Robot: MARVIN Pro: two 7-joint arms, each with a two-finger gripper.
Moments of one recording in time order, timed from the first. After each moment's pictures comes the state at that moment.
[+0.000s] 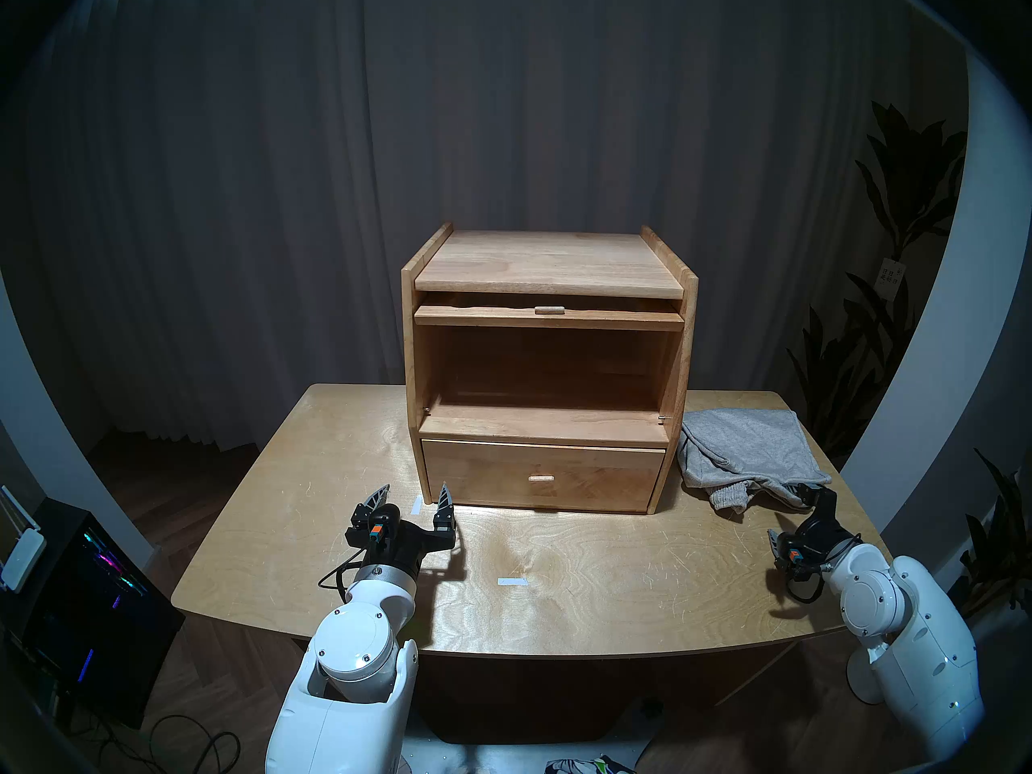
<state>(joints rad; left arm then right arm) 1.91 -1.58 -1.53 -1.78 0.00 -0.02 0.01 -1.93 -0.92 1.72 -1.63 -0.82 -0.05 0.22</state>
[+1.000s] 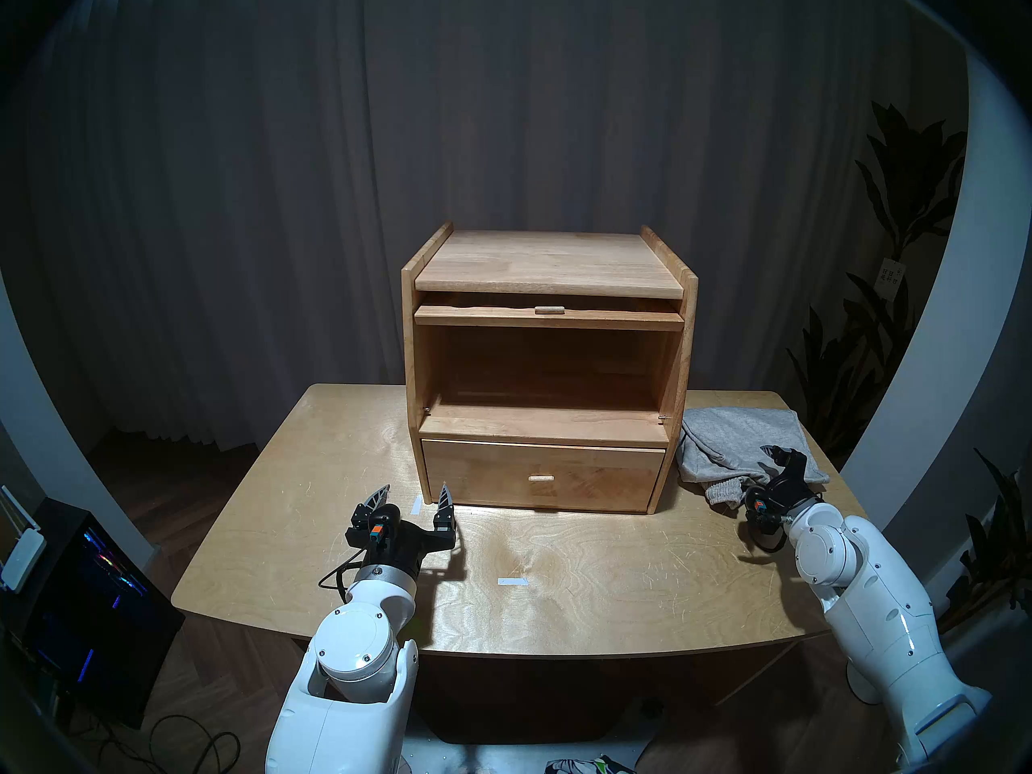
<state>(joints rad) 1.91 -1.58 -1.53 -1.77 0.00 -0.02 0.01 -1.56 -0.99 1.55 -1.33 -0.82 0.01 0.13</state>
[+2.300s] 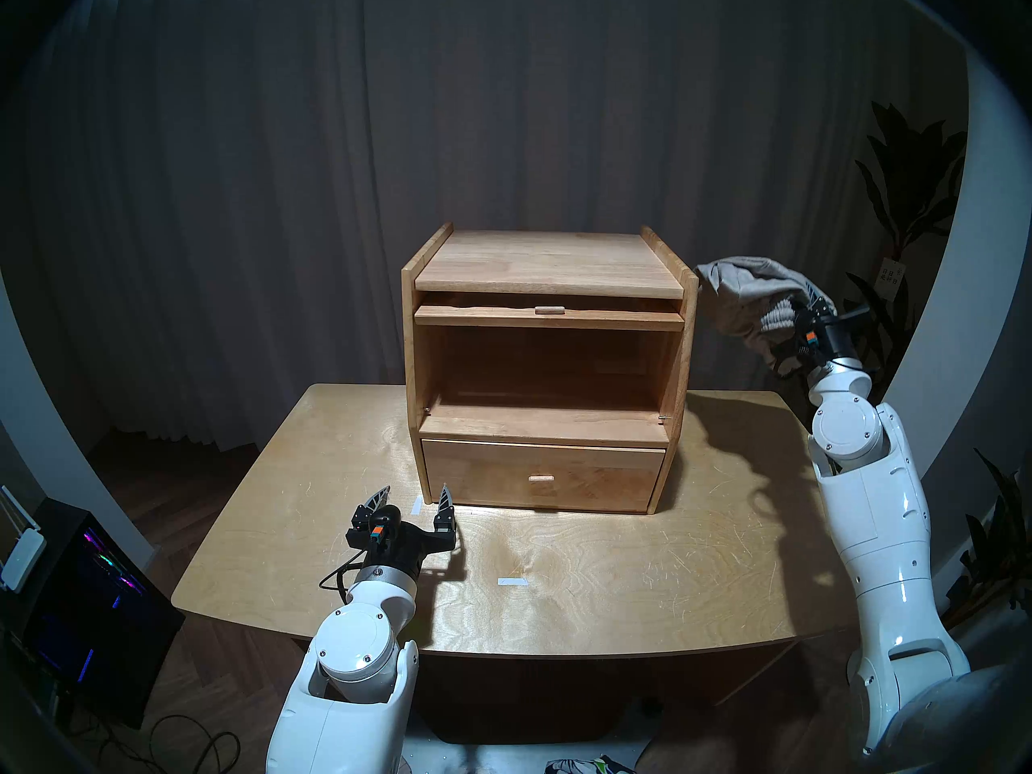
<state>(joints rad) 1.91 -1.58 -1.53 -1.77 0.00 -0.02 0.01 -1.24 -1.15 1.74 -1.48 -0.48 -0.19 -0.09</state>
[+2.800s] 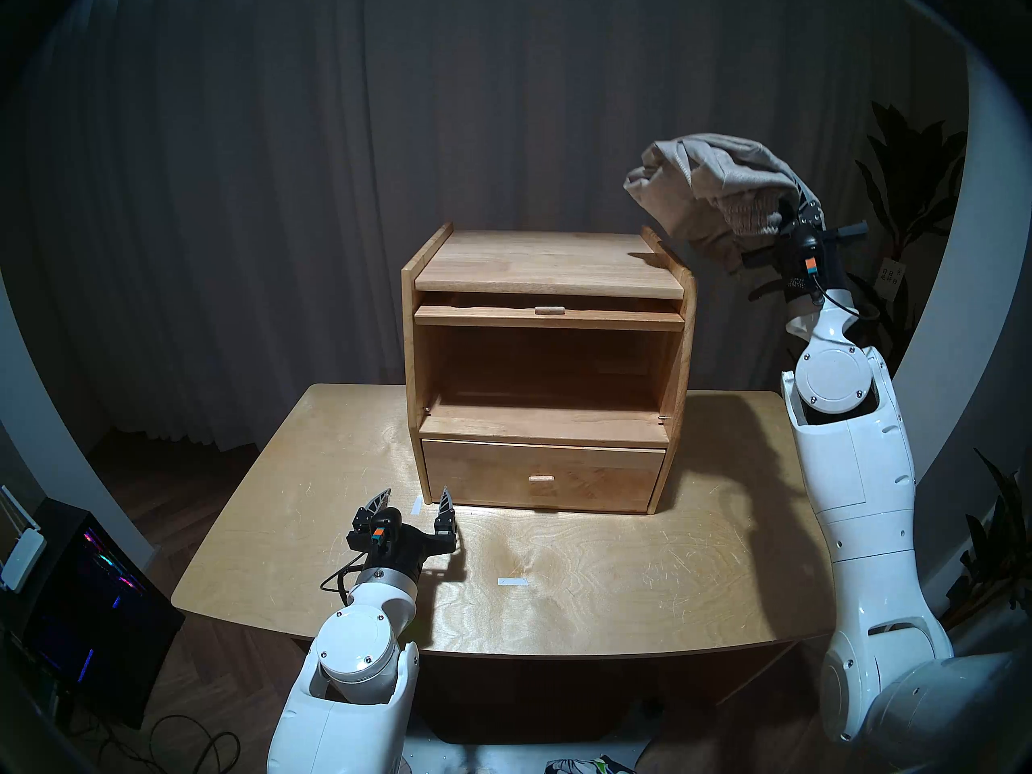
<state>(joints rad) 1.91 -1.58 -1.53 -1.76 0.00 -0.02 0.01 -1.12 -1.23 1.63 -1.64 -0.36 -0.37 -0.13</state>
